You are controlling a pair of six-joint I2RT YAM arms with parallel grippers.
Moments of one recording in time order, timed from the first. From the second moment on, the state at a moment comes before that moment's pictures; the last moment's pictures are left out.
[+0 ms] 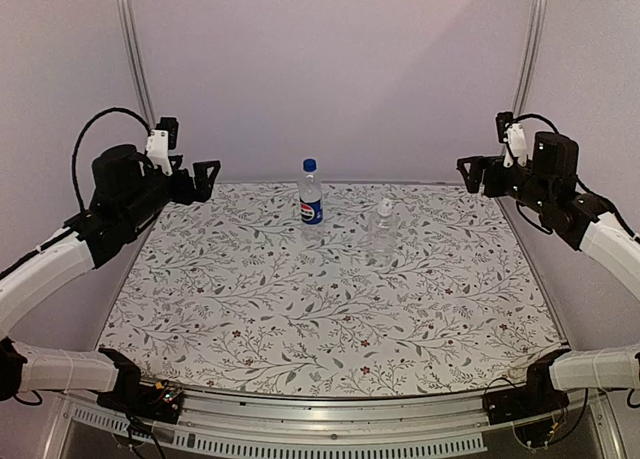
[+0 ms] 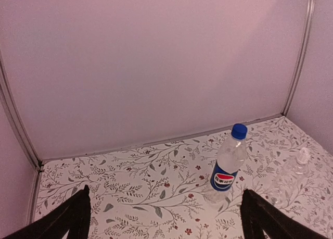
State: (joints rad) left arm -0.41 1.05 0.88 0.07 -0.09 -0.05; right arm 0.32 1.08 1.00 -0.14 0.04 0.08
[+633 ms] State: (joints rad) left arm -0.43 1.05 0.88 0.06 -0.10 -0.04; right arm 0.32 1.10 0.99 -0.17 0.03 0.08
